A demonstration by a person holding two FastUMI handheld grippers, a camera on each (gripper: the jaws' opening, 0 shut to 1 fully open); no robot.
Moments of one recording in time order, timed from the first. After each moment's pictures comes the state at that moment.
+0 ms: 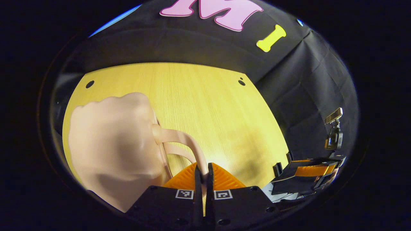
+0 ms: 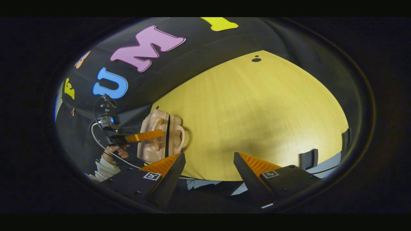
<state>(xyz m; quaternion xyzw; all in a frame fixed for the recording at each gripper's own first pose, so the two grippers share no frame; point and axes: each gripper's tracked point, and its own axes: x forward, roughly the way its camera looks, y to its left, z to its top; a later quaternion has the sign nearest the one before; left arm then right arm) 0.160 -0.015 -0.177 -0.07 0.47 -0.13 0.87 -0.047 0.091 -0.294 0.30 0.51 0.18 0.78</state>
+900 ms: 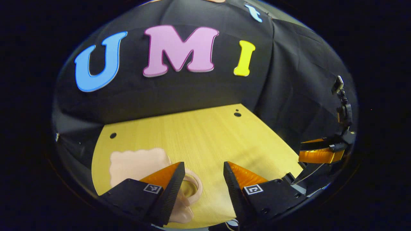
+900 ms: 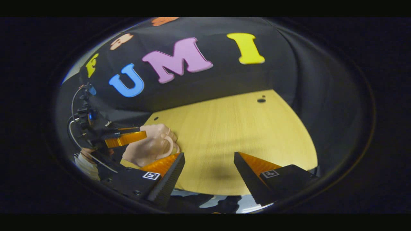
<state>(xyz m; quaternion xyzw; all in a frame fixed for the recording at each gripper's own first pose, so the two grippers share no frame) 0.143 -0.060 -0.004 0.07 0.22 -0.09 0.97 0.019 0.065 -0.178 0.15 0.29 0.21 0.92</state>
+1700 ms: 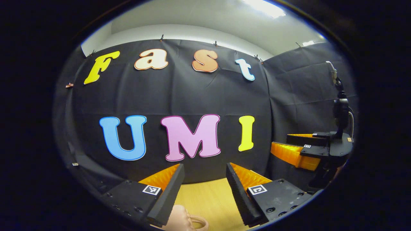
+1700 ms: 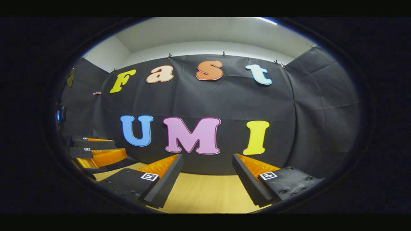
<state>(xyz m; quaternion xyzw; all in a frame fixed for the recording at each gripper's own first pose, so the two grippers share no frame) 0.079 -0.071 0.185 0.08 -0.07 -0.04 0.99 0.074 0.076 0.040 0.06 -0.05 0.14 0.99</state>
